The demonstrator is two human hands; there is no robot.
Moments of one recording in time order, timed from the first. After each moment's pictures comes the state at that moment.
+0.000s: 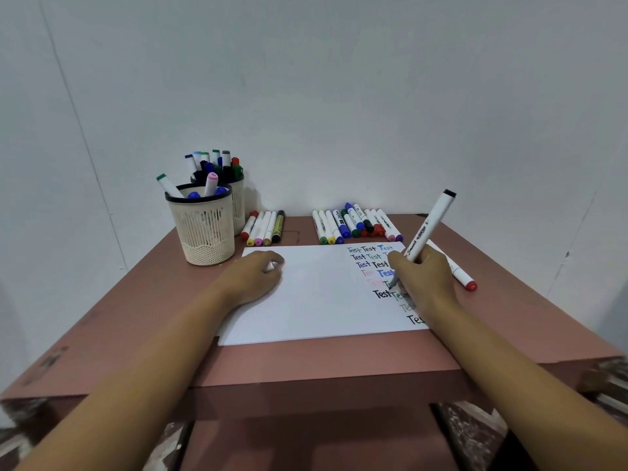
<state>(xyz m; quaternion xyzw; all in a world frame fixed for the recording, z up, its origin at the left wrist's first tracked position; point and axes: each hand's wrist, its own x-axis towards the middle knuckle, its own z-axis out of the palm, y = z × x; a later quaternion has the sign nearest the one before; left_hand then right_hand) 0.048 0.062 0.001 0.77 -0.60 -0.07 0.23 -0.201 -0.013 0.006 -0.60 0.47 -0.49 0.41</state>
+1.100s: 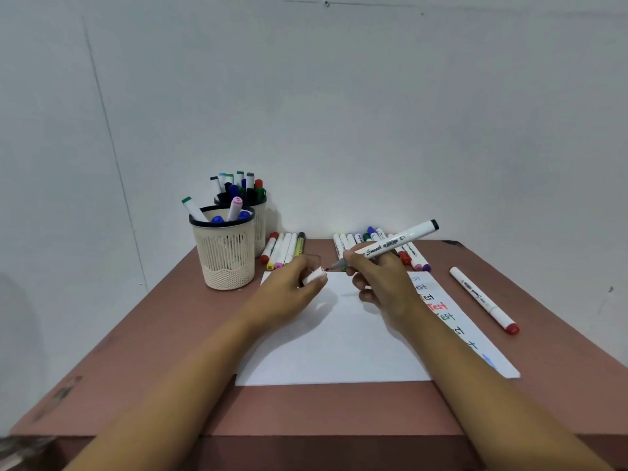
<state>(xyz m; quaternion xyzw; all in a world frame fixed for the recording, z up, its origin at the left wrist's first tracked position) 0.025 0.060 0.017 0.66 -0.63 -0.07 0.42 -0.124 -0.016 0.031 -0.64 0.28 -0.43 0.58</state>
